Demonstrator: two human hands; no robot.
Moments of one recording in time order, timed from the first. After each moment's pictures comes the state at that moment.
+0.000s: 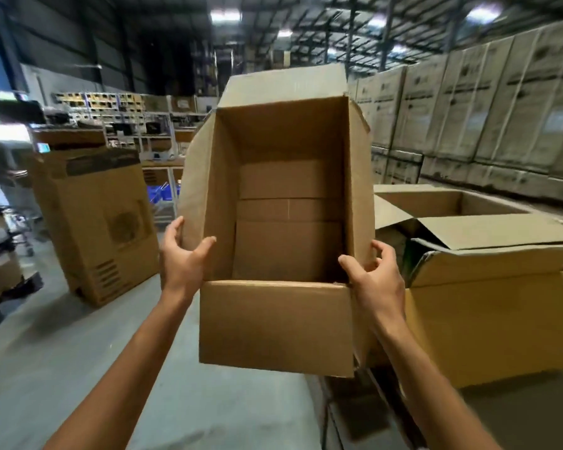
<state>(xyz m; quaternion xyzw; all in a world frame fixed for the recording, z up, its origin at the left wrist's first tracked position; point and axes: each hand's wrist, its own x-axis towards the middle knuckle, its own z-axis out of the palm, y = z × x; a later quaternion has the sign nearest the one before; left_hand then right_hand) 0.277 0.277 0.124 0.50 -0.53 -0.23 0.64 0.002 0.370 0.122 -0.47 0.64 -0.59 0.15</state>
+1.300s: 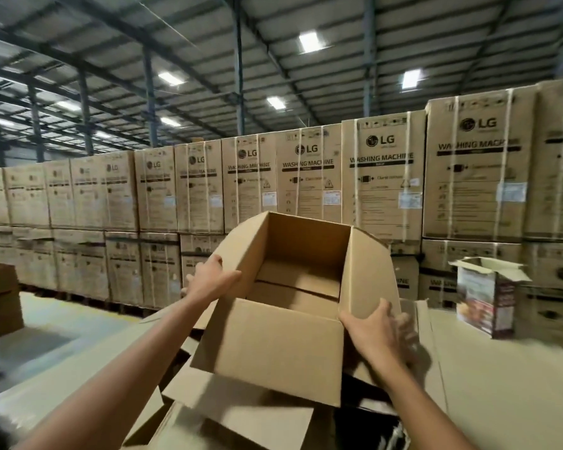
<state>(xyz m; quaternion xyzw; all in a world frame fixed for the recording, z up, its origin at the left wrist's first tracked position) -0.193 -0.136 0.242 0.29 -0.88 -0.28 0.26 -0.232 0.158 0.177 0.04 0.89 -0.44 -0.11</state>
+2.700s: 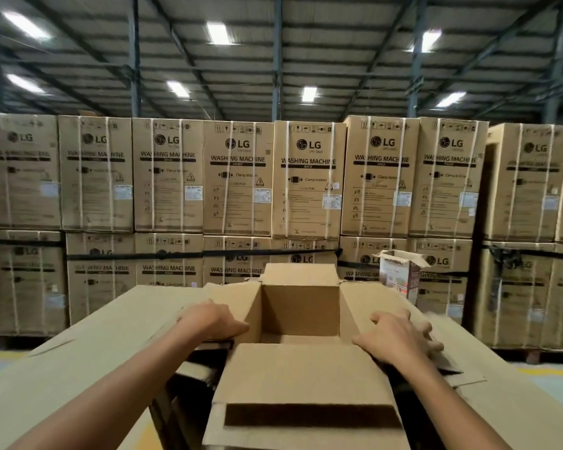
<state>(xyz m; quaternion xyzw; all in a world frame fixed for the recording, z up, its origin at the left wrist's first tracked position) -0.252 -0.222 0.176 0.11 -0.99 -0.03 -0.04 -0.187 0.095 0.184 0.17 0.97 -0.16 -0.07</state>
